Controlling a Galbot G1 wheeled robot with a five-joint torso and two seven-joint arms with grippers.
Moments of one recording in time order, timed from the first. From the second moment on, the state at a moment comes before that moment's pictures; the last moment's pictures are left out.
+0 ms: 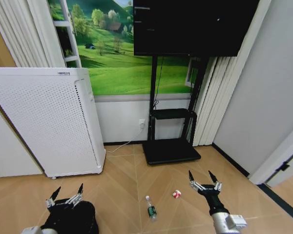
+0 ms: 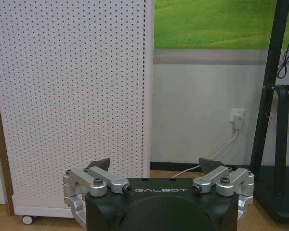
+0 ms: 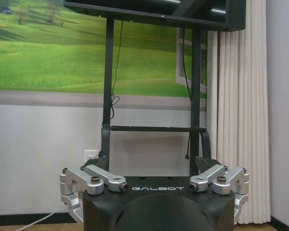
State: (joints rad) left arm 1.88 -1.52 -0.92 -2.35 -0.31 0.18 0.10; right arm -1.73 1.43 0.75 2.18 0.20 0.13 -0.04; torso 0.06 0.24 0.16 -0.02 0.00
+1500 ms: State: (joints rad) left arm 2.05 -1.43 -1.13 -2.16 -0.70 0.54 -0.09; right arm -1.66 1.40 0.74 2.08 0.23 0.12 0.04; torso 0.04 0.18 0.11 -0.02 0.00
